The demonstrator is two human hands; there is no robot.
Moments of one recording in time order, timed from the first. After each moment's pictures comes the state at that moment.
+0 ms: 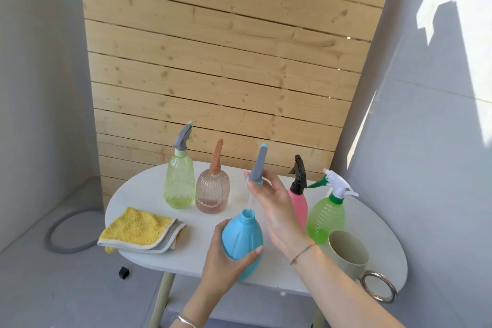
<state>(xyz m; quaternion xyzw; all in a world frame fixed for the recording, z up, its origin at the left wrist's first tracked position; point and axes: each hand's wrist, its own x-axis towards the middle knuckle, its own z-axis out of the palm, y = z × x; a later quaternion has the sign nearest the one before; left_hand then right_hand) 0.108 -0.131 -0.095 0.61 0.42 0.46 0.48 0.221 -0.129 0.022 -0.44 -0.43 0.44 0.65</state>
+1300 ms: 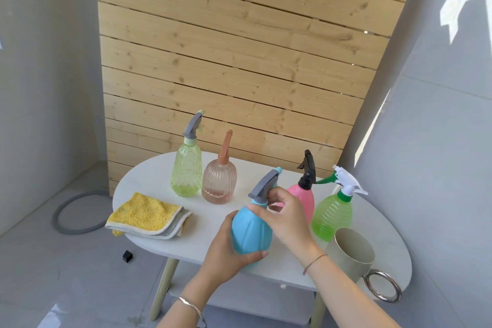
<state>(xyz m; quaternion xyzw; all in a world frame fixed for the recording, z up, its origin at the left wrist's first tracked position) 0.102 -0.118 -0.105 0.68 0.43 0.38 0.45 0.241 -0.134 -0.016 -0.60 -0.58 0.20 0.50</state>
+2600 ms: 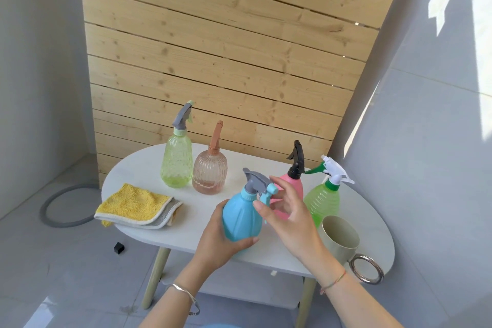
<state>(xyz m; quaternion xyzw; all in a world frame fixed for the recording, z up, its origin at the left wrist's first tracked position) 0.108 -0.118 -0.107 0.67 0.43 0.40 0.45 0.245 -0.188 0.004 -0.58 -0.60 0.25 0.50</state>
